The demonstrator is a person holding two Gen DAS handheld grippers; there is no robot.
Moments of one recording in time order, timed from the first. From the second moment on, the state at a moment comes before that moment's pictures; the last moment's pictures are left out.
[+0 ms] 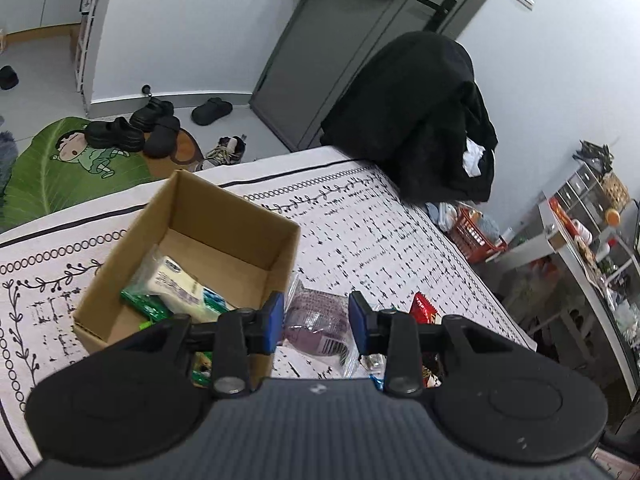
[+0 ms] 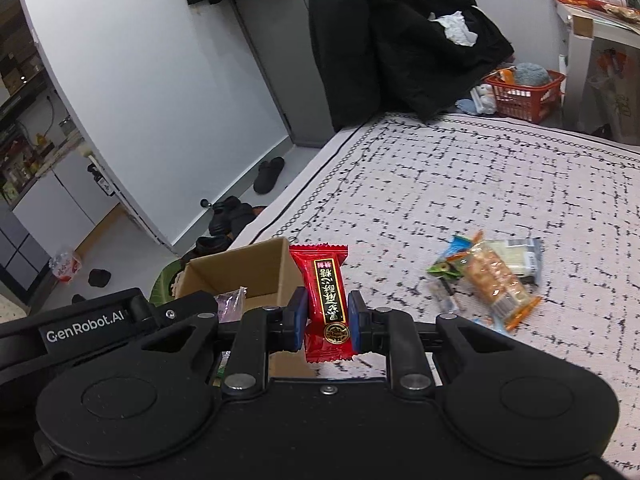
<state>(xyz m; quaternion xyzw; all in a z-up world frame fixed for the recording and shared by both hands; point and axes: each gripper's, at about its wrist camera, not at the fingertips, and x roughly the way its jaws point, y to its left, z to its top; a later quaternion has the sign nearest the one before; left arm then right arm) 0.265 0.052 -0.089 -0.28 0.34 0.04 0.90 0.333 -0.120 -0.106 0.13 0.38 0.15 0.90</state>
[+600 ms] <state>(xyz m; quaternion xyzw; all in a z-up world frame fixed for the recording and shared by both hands) 0.261 0.109 -0.096 -0.33 0.33 0.08 0.88 0.340 -0.059 -0.113 0.11 0.39 0.17 0.90</state>
